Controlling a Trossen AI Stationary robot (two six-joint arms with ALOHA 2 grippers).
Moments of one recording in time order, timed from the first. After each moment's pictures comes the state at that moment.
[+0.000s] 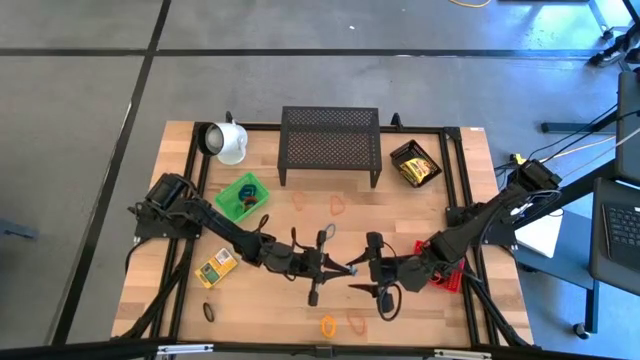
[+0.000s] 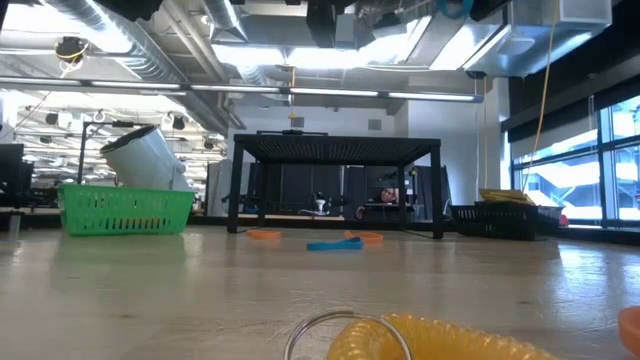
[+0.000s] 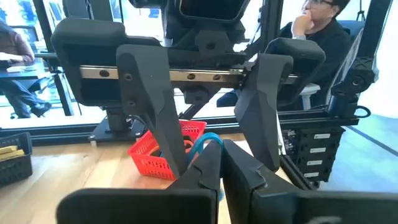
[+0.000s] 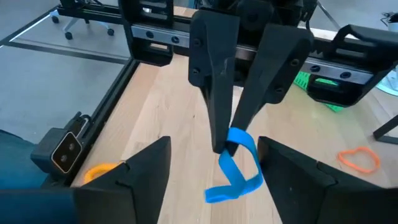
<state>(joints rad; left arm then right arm) -0.43 1.88 1.00 0.86 -0.34 0.00 0.66 1.49 0.93 0.03 0.48 0.17</state>
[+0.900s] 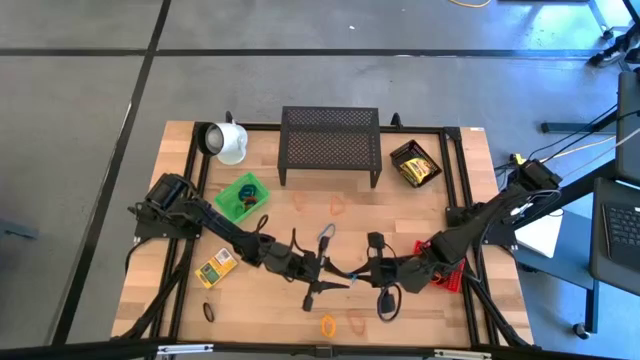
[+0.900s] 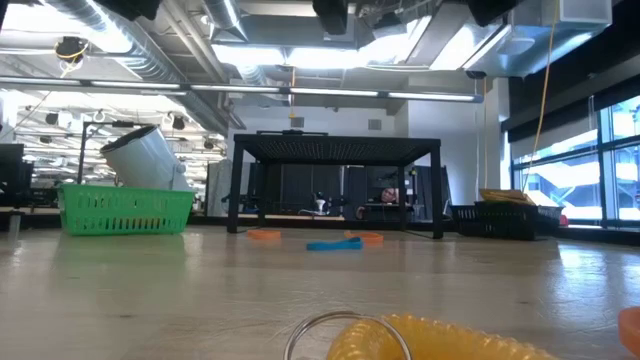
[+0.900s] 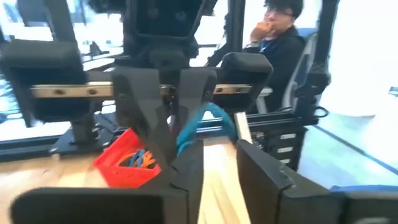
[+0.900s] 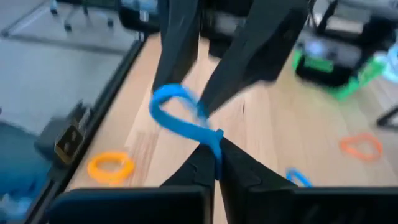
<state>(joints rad) -0.43 1.88 1.00 0.88 -0.22 0.00 0.67 1.48 0.94 -0.02 0.48 0.21</state>
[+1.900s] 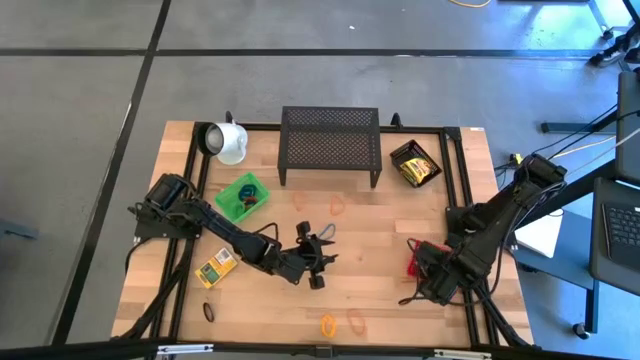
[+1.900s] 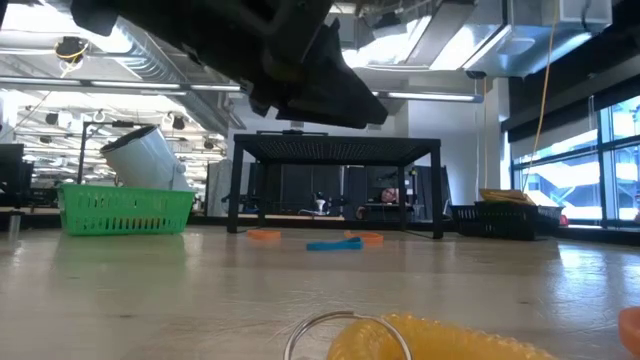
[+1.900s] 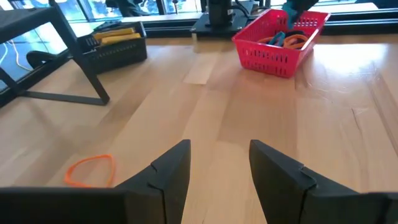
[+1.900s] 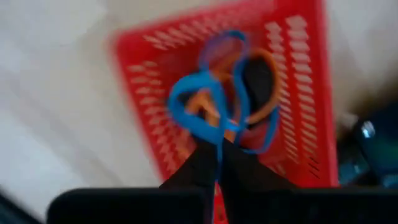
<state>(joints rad) -0.44 1.88 1.00 0.38 -0.73 -0.23 0.89 1.40 0.91 -1.12 0.04 1.51</state>
